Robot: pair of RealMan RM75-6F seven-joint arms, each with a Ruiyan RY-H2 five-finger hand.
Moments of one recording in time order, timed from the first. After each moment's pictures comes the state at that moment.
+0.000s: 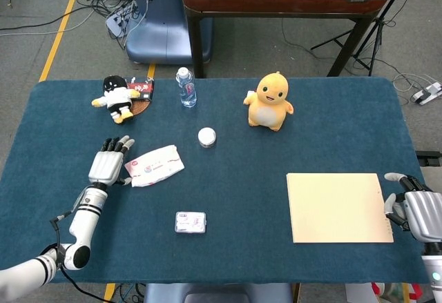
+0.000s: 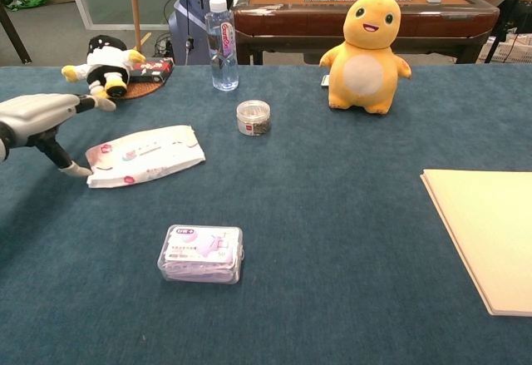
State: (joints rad) left arm -0.63 -1.60 -0.20 -1.16 1.09 0.96 0.30; right arm 0.08 -1.04 0.06 -1.64 -1.47 1.45 -0.01
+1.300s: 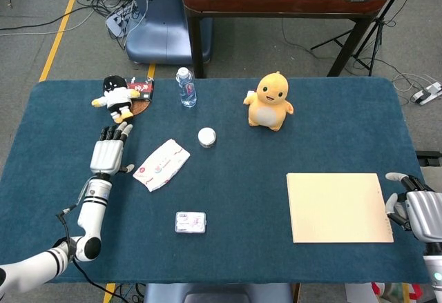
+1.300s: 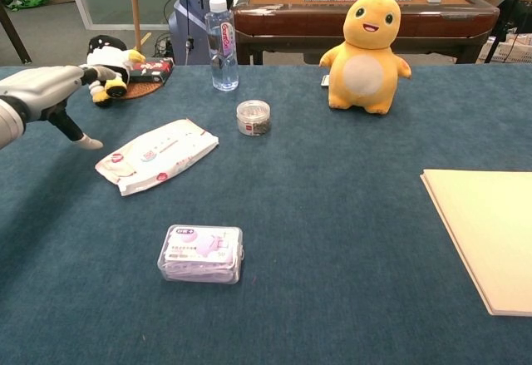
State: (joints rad) left arm -0.69 -1.66 -0.27 -1.11 1.01 1.02 0.37; right arm 0.08 -1.04 0.06 -1.64 -1.47 1.45 0.00
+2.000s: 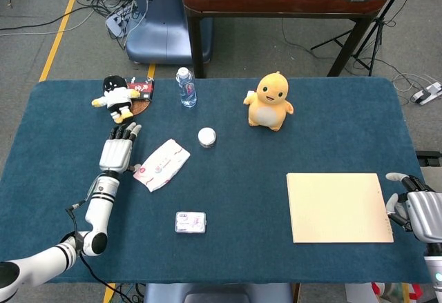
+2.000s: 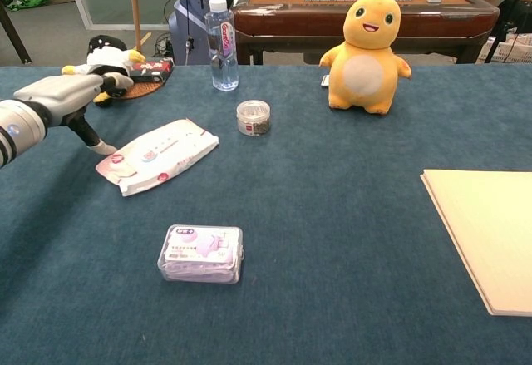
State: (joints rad) left arm -0.73 -1.71 -0.27 -1.03 1.02 0.96 0.34; right arm 0.07 -1.03 0.06 -1.64 -1.48 1.45 0.01
